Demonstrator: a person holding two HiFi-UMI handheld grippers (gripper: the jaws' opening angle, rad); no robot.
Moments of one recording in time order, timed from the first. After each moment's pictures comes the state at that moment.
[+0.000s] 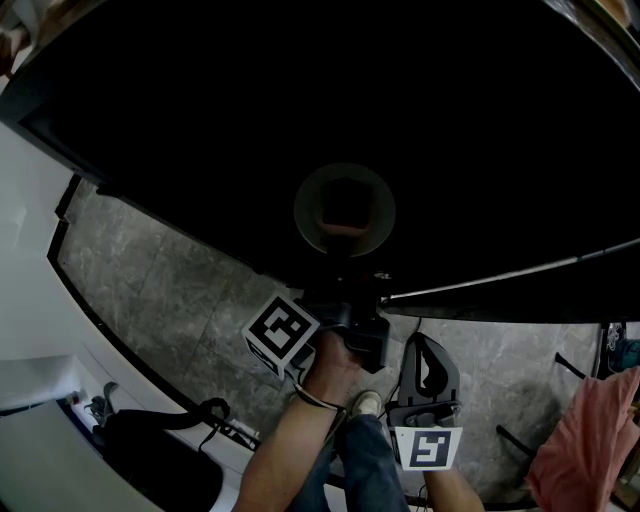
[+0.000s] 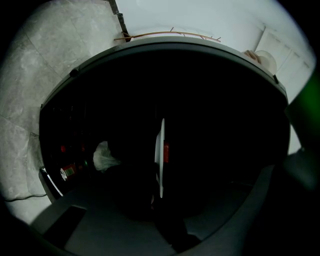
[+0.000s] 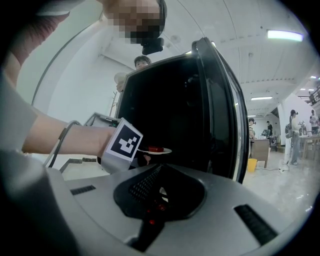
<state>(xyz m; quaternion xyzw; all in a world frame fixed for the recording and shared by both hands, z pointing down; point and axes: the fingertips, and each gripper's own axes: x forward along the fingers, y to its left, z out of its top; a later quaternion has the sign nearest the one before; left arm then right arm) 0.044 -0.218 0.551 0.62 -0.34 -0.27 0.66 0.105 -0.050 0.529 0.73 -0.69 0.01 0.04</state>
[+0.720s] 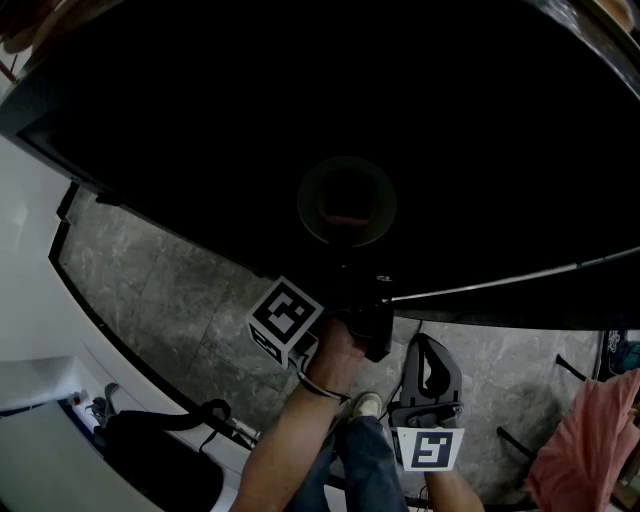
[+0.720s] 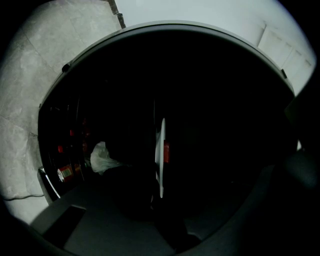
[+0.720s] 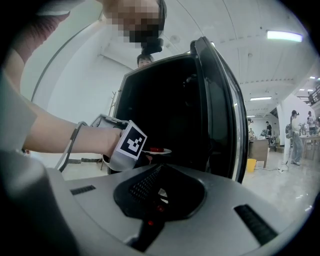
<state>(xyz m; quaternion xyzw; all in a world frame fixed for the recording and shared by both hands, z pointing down) 0.055 -0.237 0.551 0.61 -0.34 -0.27 0.66 0.111 -0.053 0.528 0.73 -0.68 0.01 0.05</state>
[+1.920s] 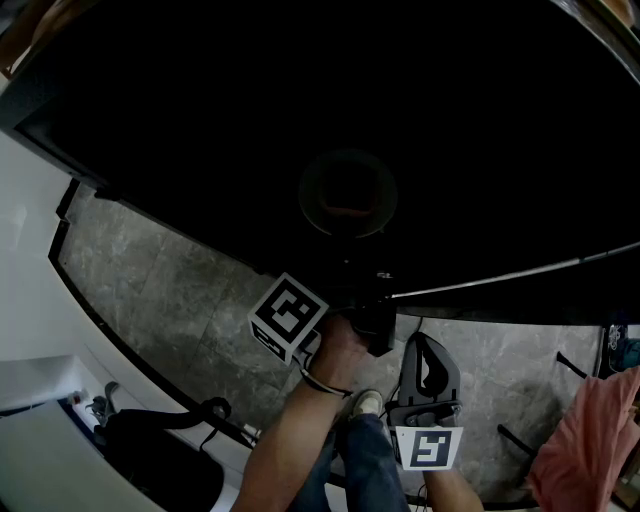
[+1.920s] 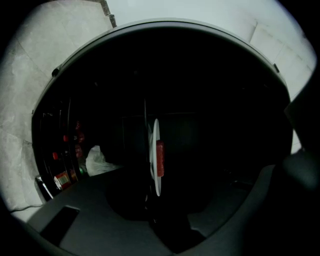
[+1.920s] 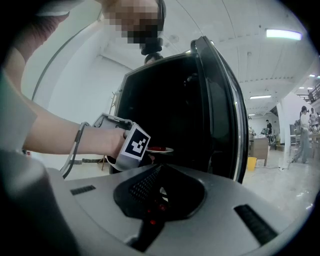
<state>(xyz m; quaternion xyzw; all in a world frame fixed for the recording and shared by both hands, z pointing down) 0.057 -0.240 0.542 0.64 -0.34 -0.27 0.63 0.106 -0.052 0.530 0.73 -0.69 0.02 0.04</state>
